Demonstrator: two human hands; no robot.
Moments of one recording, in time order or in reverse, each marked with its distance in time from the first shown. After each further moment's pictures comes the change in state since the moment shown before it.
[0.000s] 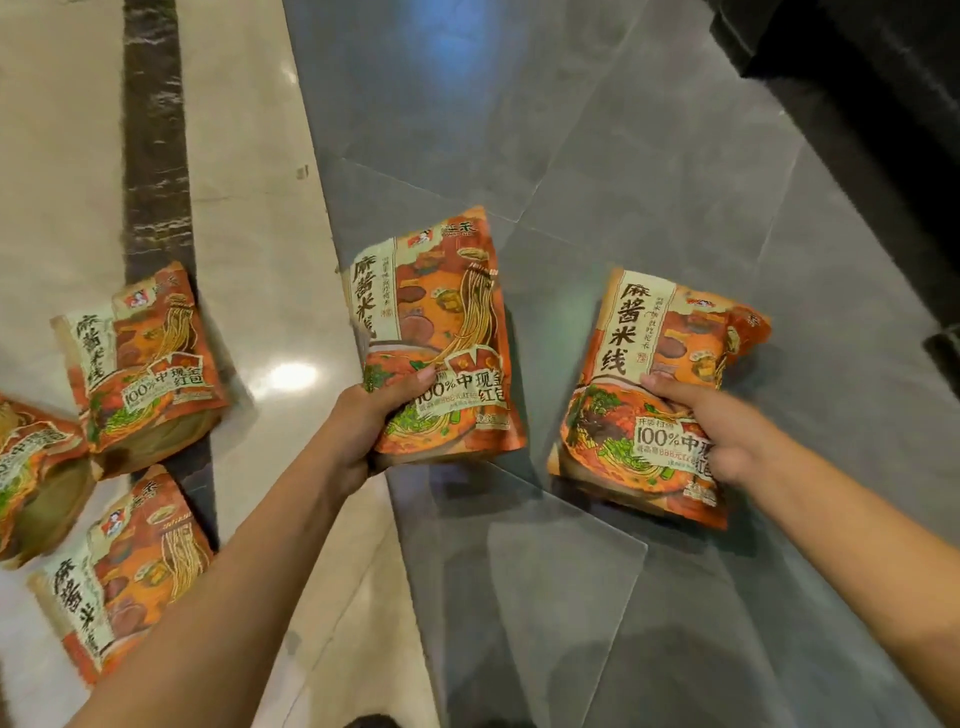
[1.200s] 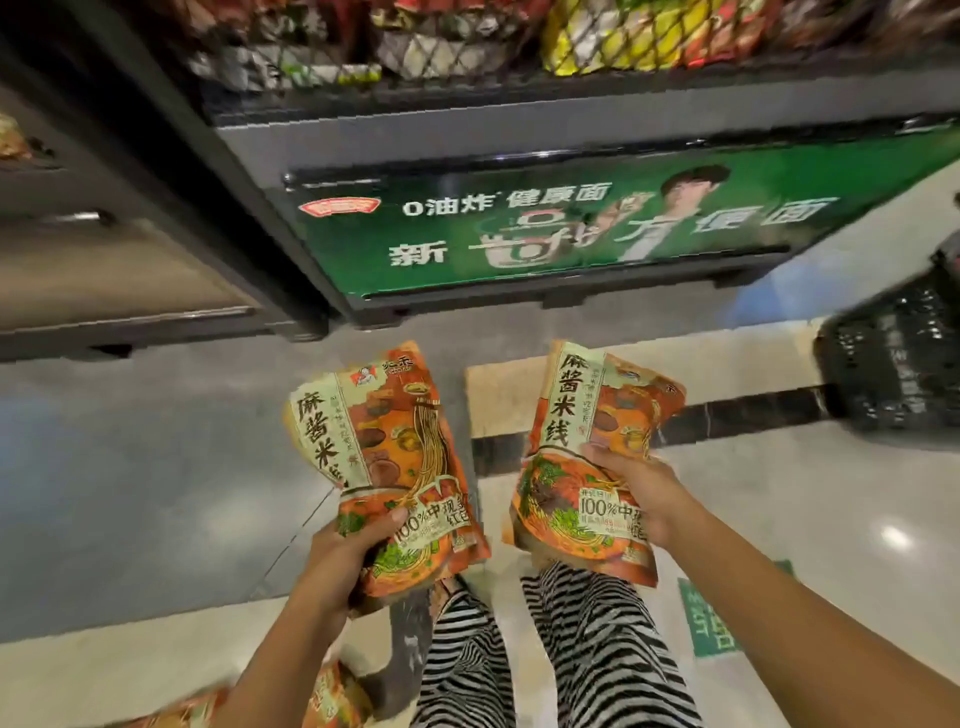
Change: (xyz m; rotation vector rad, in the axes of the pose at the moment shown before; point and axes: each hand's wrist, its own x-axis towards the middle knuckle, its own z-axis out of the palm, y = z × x) left_hand -0.607 0.122 0.256 1.039 -0.718 -0.278; right_hand -0.794 0.177 -0.126 1.203 0.730 0.037
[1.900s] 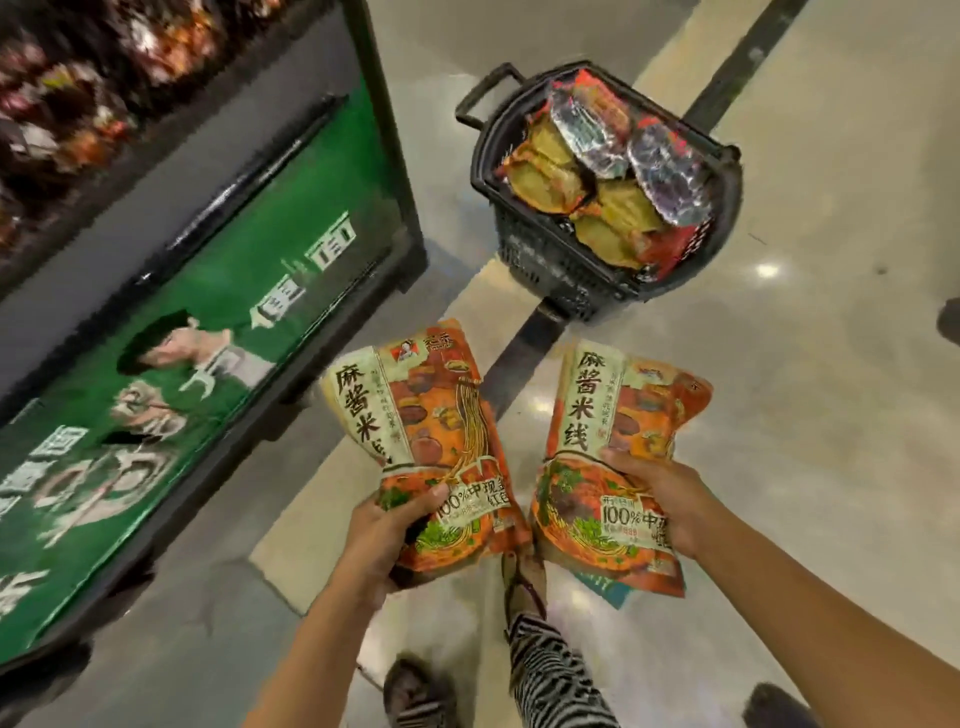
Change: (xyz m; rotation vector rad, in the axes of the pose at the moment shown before) left_hand 0.028 -0.042 0.557 0.652 -0.400 -0.082; right_hand 0.008 -0.007 -0.481 0.711 0.297 -0.028
